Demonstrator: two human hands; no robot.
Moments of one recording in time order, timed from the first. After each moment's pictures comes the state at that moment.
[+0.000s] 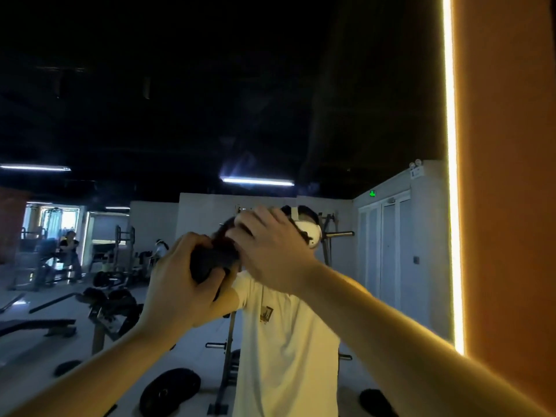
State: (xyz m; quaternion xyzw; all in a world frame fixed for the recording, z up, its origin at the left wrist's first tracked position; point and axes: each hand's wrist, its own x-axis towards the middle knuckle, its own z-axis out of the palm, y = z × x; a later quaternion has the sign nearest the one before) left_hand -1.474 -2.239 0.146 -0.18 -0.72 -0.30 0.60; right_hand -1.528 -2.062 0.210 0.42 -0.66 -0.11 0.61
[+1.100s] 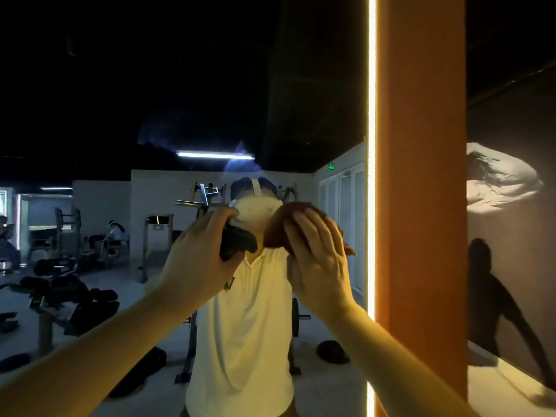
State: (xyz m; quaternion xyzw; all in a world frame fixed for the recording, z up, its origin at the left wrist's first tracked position) left_hand -1.503 -2.135 0.135 -0.28 -0.77 -0.19 0.54; right_hand -1.531 -1.905 0.104 0.22 -0.67 0.02 0.71
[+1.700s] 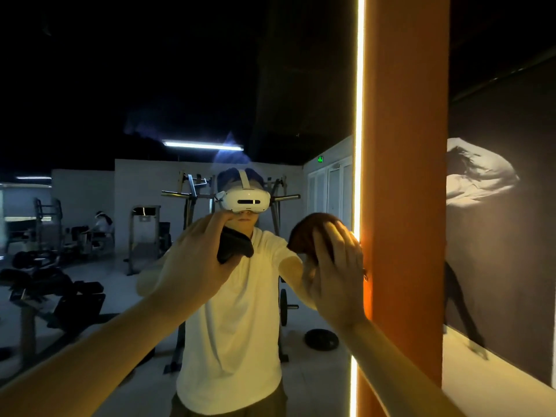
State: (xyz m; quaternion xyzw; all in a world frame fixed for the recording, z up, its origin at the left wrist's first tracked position) left_hand -1.497 -2.125 0.115 -0.28 -0.78 -0.18 0.53; right_hand -1.525 -1.865 0.061 0.12 -0.71 0.04 0.70
